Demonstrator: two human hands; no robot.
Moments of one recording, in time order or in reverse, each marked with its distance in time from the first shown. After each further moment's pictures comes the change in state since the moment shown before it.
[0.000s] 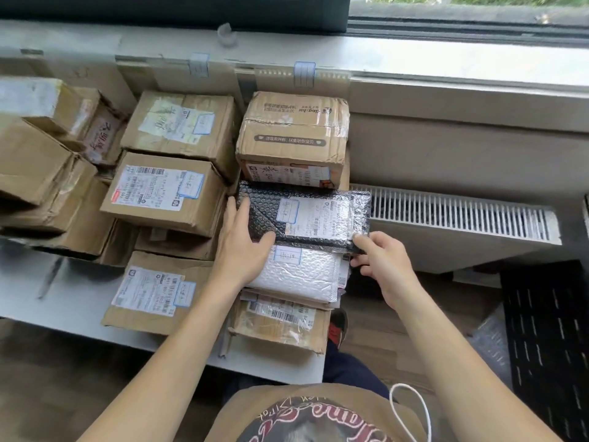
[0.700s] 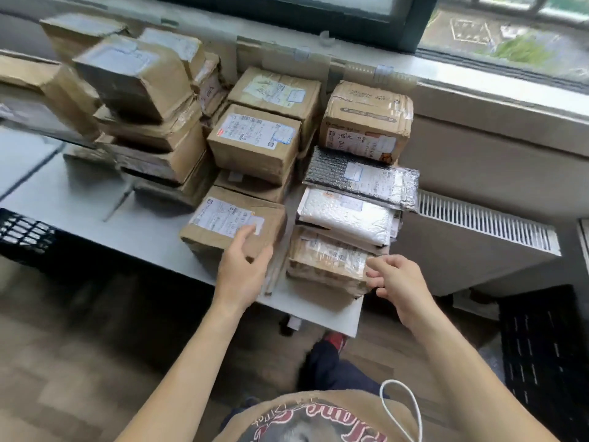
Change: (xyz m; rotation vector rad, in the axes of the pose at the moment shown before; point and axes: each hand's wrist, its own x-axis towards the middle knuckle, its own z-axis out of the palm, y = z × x) left_hand -0.170 -0.133 -0.046 -0.525 0.201 -0.059; right_hand -0.141 0.074 0.064 -0.129 0.017 -0.066
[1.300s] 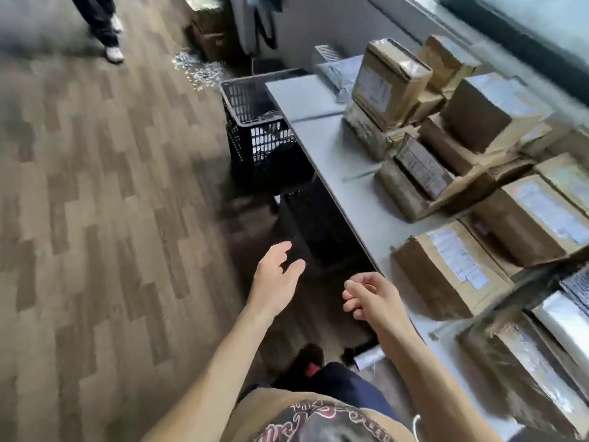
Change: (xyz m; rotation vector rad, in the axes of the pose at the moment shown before) left_hand -0.151 -0.145 -0.249 -0.350 0.540 -0.321; right_hand -0.178 0.022 0.319 -0.438 -0.719 -0.227
